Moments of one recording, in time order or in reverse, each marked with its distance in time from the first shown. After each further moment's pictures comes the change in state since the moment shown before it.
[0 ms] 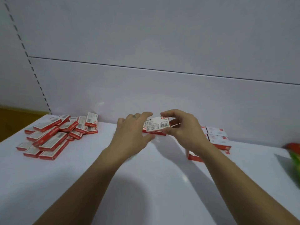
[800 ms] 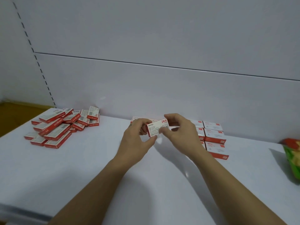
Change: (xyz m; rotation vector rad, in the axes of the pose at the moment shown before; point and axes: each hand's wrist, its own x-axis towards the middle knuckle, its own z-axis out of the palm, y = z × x) left_hand -0.043 0.017 0.037 -0.643 0.190 -0.084; right_hand -0.027 0.020 0.009 0.011 0.085 0.032
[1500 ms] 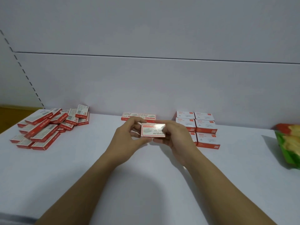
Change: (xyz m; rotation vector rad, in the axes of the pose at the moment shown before) left_hand -0.003 0.005 0.002 -0.119 -0.187 -0.159; right_hand -0.018 0.017 0.002 0.807 -0.097 0.382
